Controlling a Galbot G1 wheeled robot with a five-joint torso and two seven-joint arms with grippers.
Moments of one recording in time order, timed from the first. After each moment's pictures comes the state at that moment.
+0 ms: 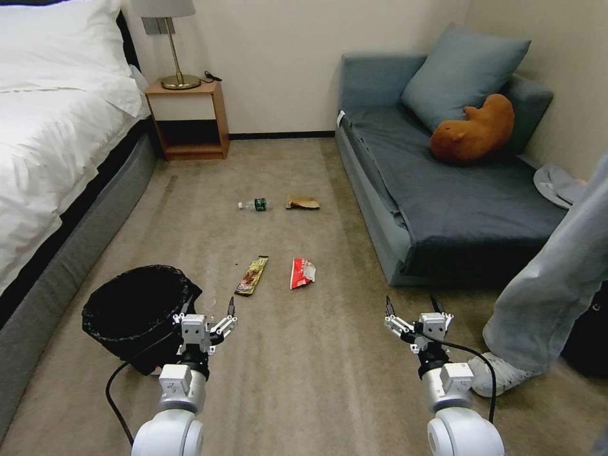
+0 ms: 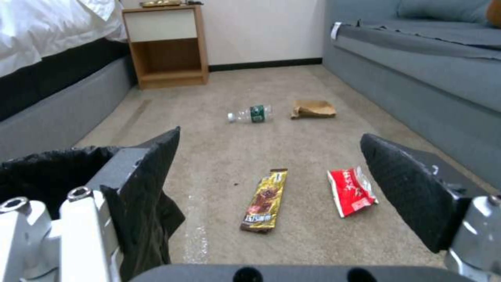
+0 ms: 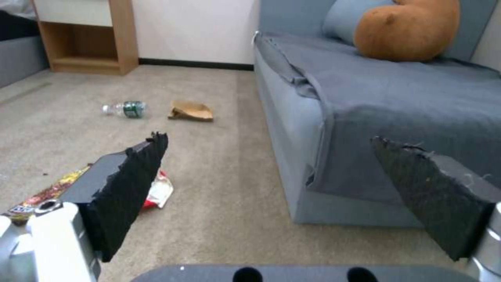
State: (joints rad) left arm 1.55 -1.50 -0.55 -2.00 0.00 0.00 0.00; right arm -1.55 1.50 0.55 2.00 0.00 0.00 0.00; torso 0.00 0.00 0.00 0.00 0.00
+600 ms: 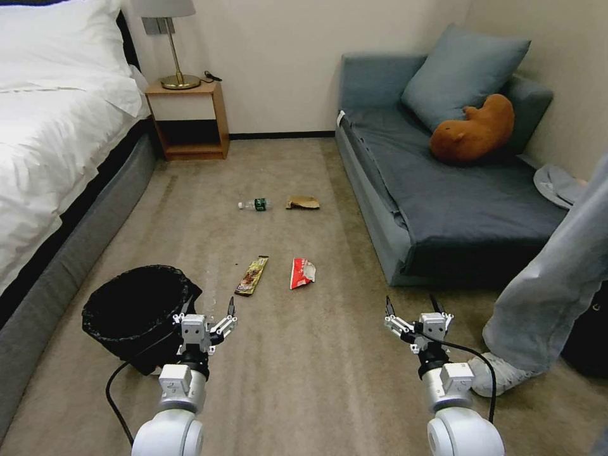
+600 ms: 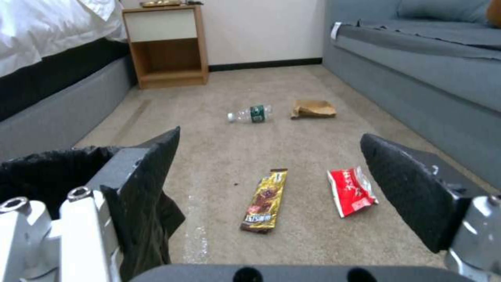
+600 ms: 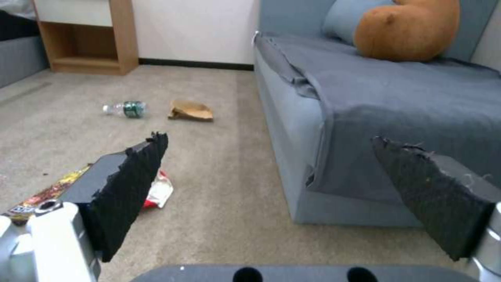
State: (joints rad) left arm 1.55 -1.50 -0.55 -2.00 0.00 0.00 0.00; right arm -1.55 1.50 0.55 2.00 0.00 0.00 0.00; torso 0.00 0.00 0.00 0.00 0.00
